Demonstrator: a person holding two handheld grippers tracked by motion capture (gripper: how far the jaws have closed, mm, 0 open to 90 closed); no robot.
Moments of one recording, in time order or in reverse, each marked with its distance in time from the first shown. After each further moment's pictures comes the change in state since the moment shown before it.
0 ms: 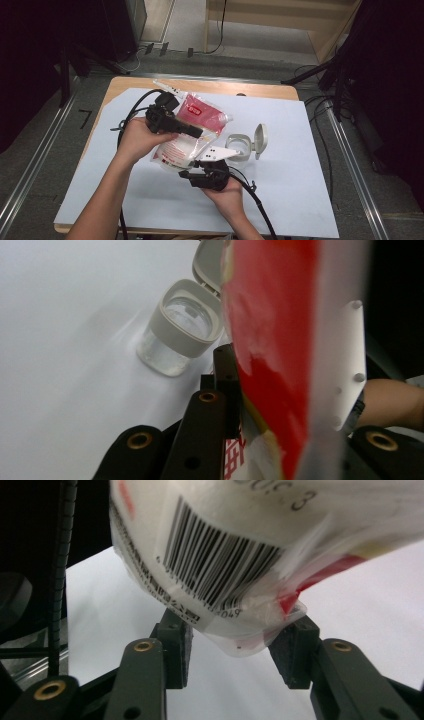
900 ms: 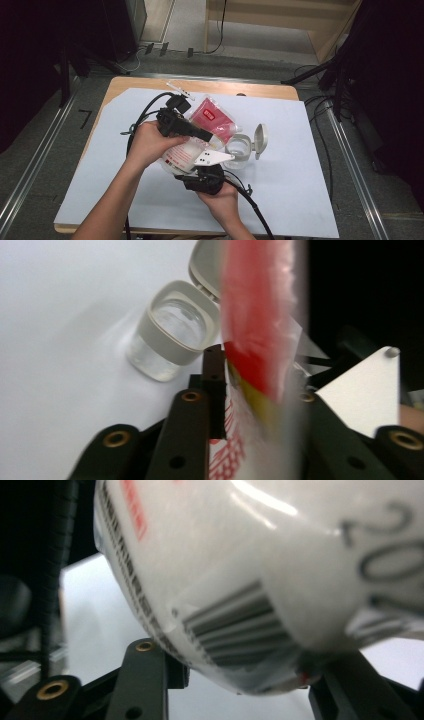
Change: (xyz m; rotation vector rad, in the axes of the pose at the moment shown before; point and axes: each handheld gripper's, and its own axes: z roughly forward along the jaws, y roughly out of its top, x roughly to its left) left arm -0.019 0.010 0.019 0.018 0.084 0.008; right arm 0.019 0.003 0.005 -0.022 -0.020 -0.011
